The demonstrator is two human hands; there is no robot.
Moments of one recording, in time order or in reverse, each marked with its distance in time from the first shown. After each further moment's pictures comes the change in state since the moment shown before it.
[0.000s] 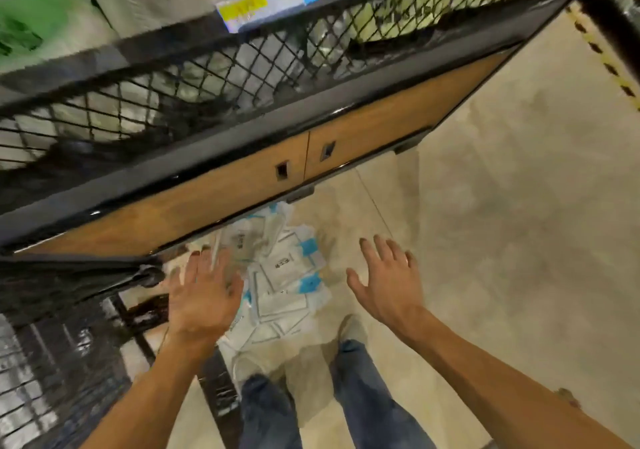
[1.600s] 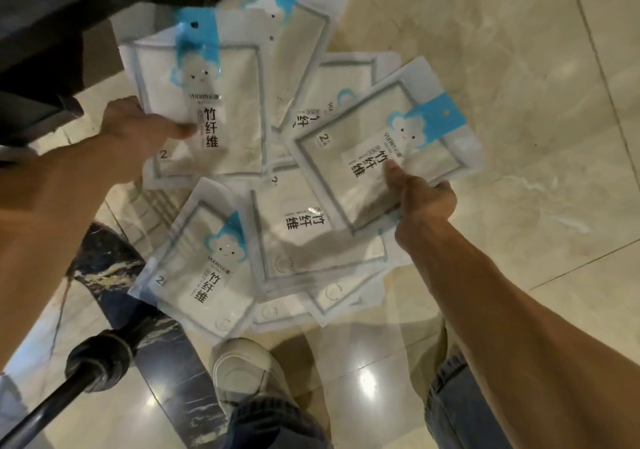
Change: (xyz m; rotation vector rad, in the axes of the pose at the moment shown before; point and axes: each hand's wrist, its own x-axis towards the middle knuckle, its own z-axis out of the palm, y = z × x) left_hand 0.360 -0.097 0.424 -0.930 -0.034 -0.470; right_hand 0.238 -0.059 0.523 1.707 0.164 1.051
